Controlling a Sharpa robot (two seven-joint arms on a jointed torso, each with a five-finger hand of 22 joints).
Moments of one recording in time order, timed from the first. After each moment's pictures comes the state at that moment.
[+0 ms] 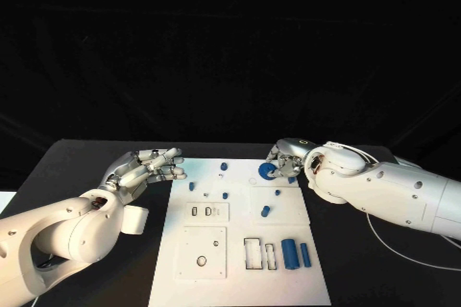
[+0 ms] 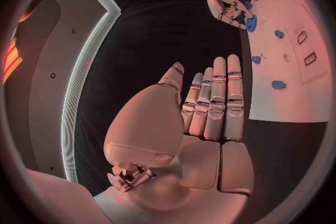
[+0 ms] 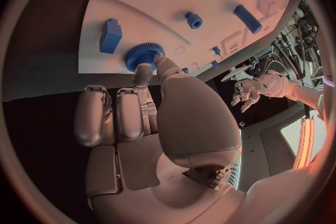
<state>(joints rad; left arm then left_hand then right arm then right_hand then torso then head) 1.20 -1.02 0.00 1.75 -0.02 -0.36 0.41 1.39 0.05 -0.01 0.13 0.19 0.97 0.22 0.09 0.07 1.09 0.16 0.07 0.08 1.18 0.09 0.19 0.30 0.17 1.08 0.19 0.31 0.13 1.28 -0.78 -0.01 1.36 -1.54 -0.21 -0.25 1.36 -0.11 0.11 0.16 0.25 0.97 0.13 0.07 0.08 1.30 0.04 0.74 0.84 1.47 -0.04 1.31 1.19 0.10 1.38 0.06 1.39 1.15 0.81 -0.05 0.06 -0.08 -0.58</state>
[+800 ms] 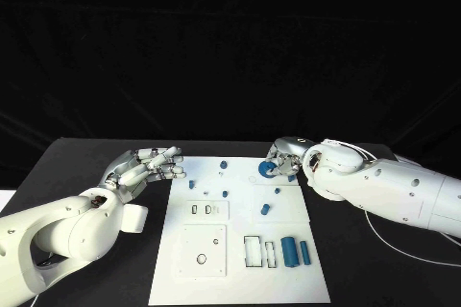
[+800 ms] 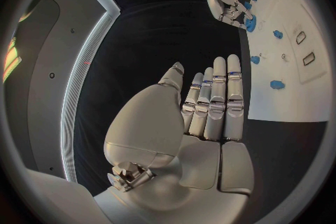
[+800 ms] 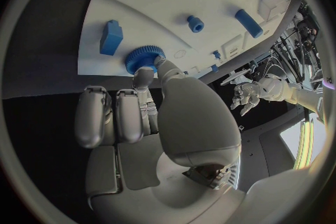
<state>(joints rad) 1.20 -1.02 0.00 1.75 -0.02 -0.36 0.40 1.39 0.05 -0.01 0.13 0.19 0.97 0.22 0.09 0.07 1.09 0.16 0.07 0.08 1.18 0.09 0.19 0.30 0.17 1.08 0.19 0.31 0.12 1.28 -0.77 -0.01 1.35 -1.57 -0.18 -0.24 1.41 -0.09 0.17 0.12 0.20 1.02 0.12 0.09 0.08 1.30 0.04 0.78 0.90 1.47 -0.04 1.34 1.22 0.10 1.39 0.06 1.40 1.17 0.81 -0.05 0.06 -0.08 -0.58</state>
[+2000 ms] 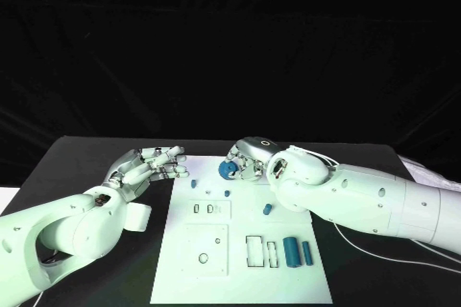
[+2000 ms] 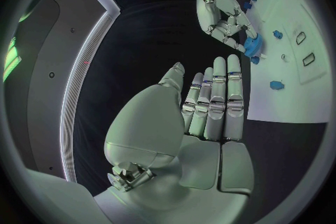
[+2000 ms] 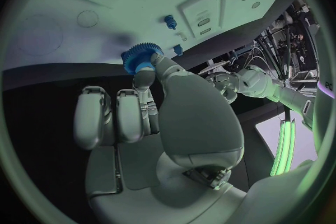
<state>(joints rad) 1.20 -1.01 0.00 1.74 -0.02 -0.36 0.40 1.40 0.05 -0.01 0.13 0.19 0.97 0.22 0.09 0.07 1.09 0.16 0.07 0.08 1.18 0.09 0.19 0.31 0.17 1.08 0.19 0.31 0.12 1.28 -0.62 -0.01 1.45 -1.62 -0.33 -0.27 1.37 -0.10 0.28 0.12 0.20 1.05 0.11 0.10 0.08 1.31 0.02 0.77 0.92 1.47 -0.04 1.34 1.22 0.08 1.39 0.06 1.41 1.16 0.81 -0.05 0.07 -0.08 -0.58</state>
